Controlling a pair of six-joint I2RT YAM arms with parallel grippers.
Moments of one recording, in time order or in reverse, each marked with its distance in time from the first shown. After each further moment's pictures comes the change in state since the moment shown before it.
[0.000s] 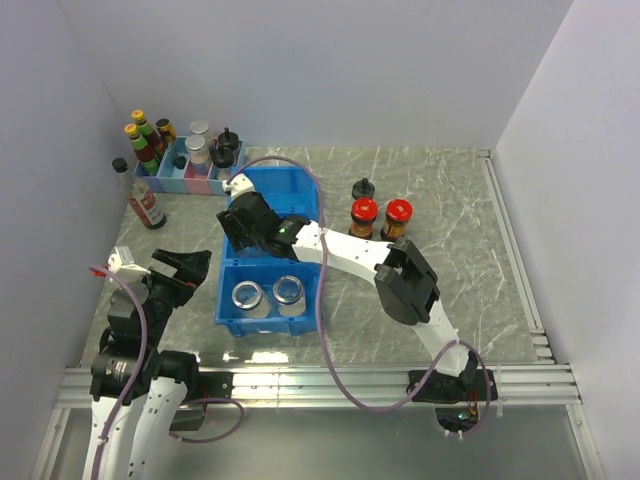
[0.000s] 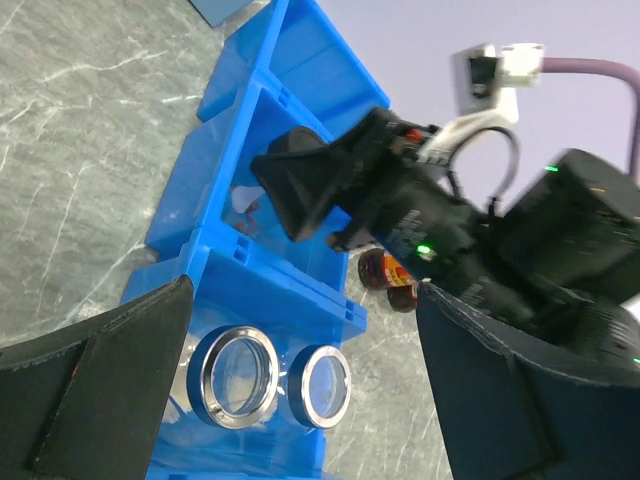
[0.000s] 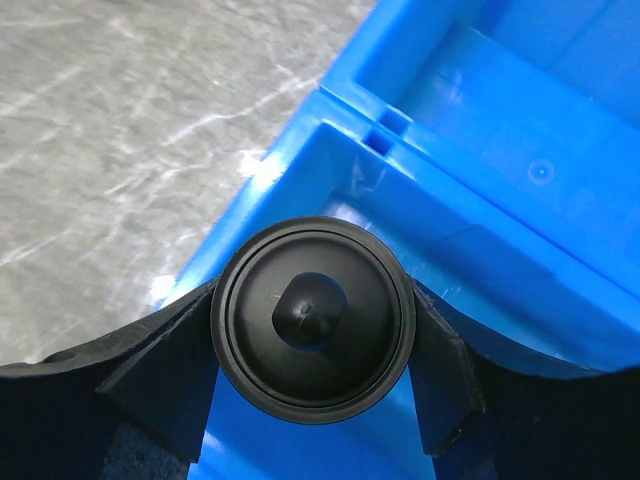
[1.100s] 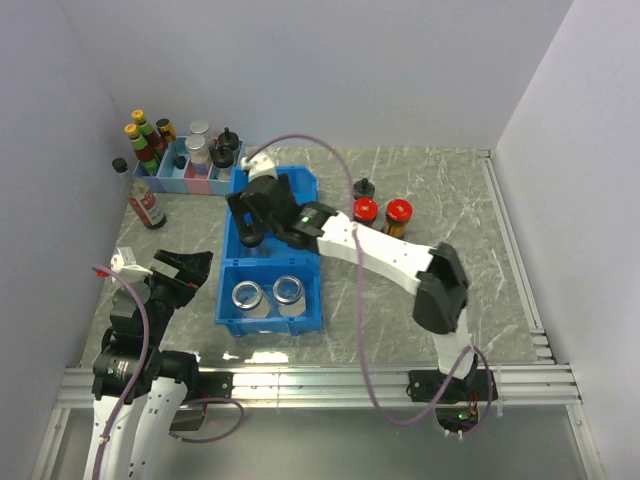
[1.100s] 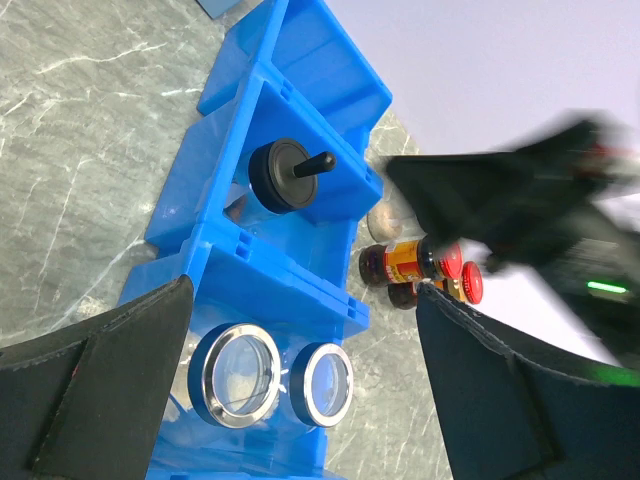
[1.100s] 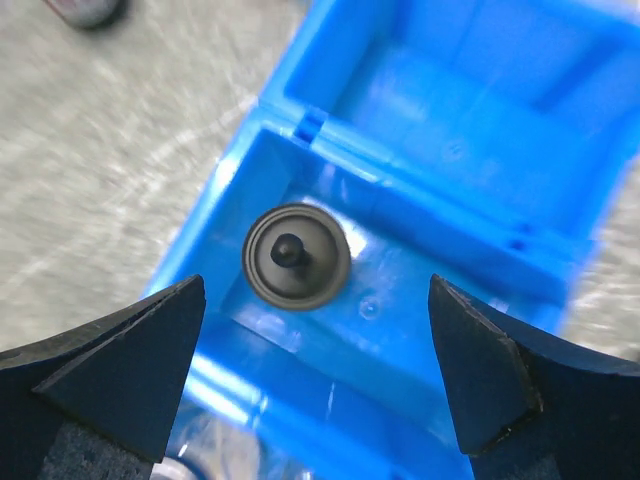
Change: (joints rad) left arm 0.000 -0.005 -0.022 0.010 0.008 -0.008; right arm -0.001 -0.167 -0.026 -0.135 0.108 0.060
